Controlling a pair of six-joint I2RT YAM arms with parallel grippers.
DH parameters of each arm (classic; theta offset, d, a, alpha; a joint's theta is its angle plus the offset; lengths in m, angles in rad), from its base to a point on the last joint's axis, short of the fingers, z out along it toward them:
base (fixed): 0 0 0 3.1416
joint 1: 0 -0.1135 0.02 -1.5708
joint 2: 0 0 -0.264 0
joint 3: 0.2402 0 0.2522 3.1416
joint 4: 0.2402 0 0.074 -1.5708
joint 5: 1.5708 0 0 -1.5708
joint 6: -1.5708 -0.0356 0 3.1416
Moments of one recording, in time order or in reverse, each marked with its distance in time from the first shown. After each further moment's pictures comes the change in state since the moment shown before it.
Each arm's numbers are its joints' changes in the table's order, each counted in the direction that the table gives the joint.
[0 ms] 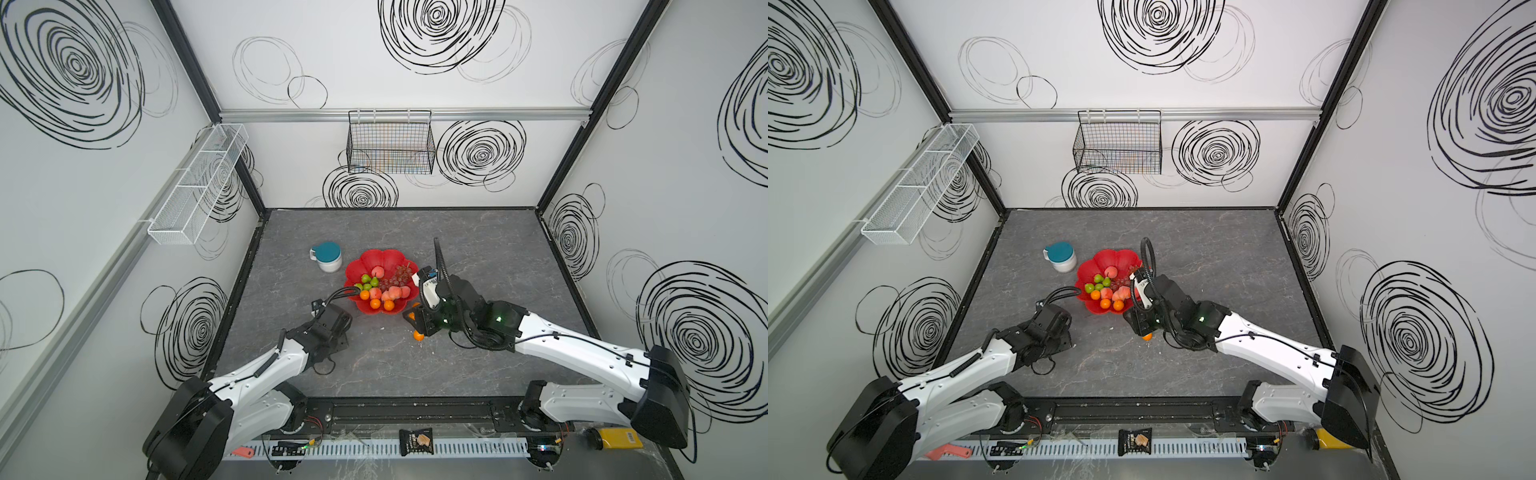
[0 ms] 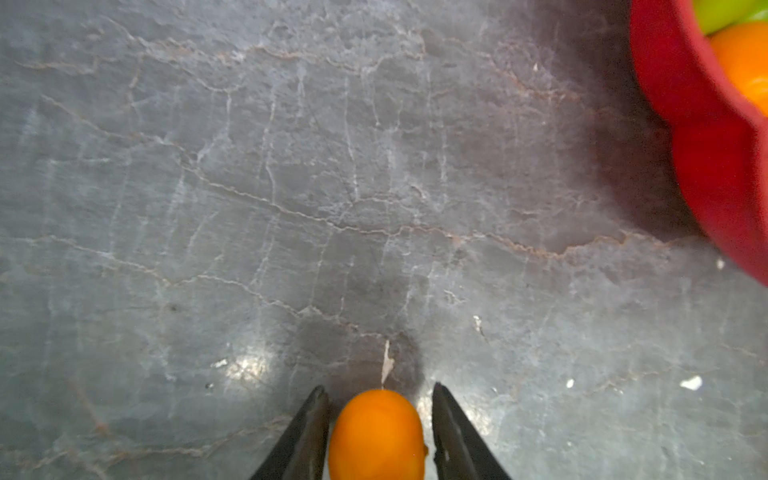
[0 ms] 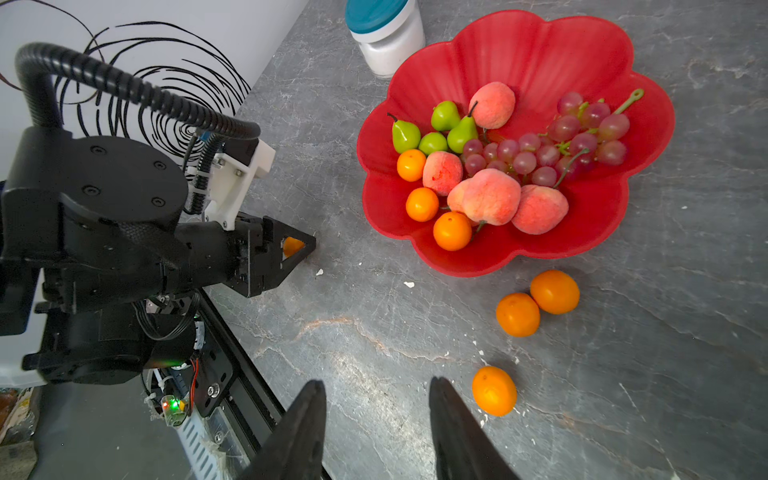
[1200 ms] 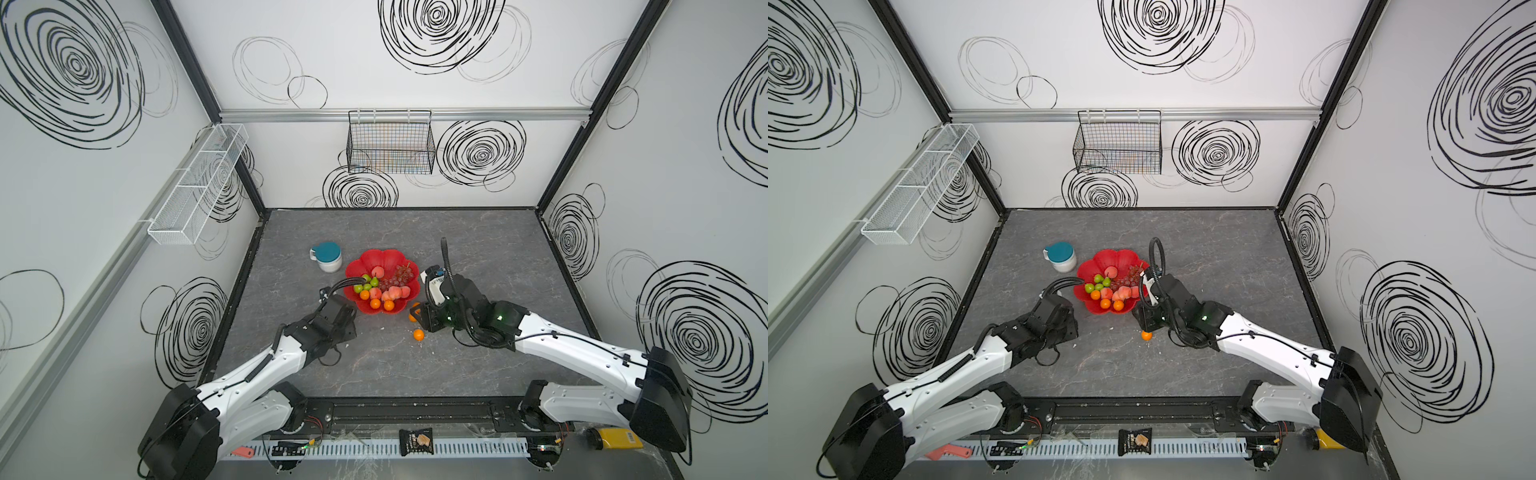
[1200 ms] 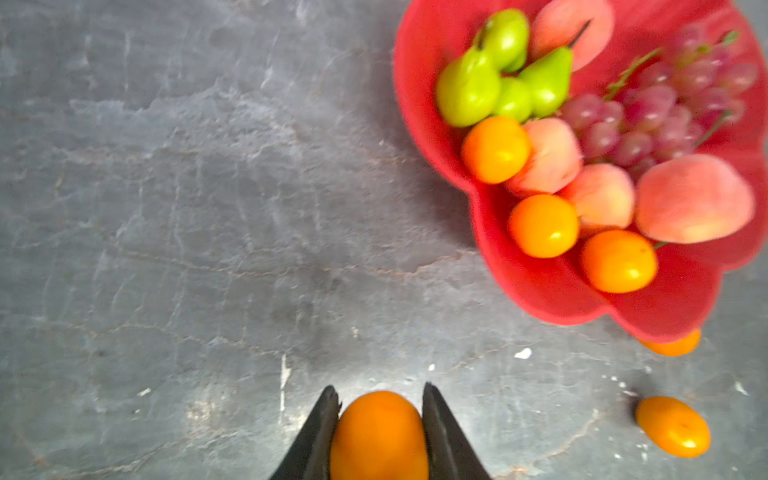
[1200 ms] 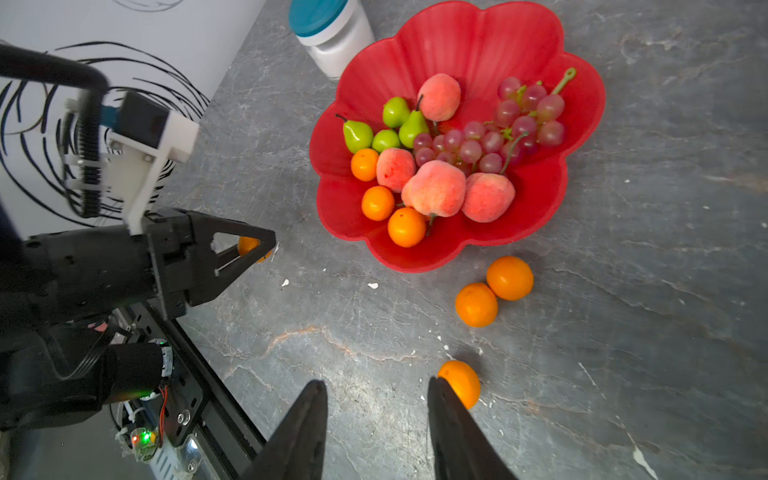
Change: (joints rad) left arm 0.060 0.028 0.141 0.010 0.035 -0.035; right arm 0.089 0.004 -0.061 -0.025 0.016 -0.055
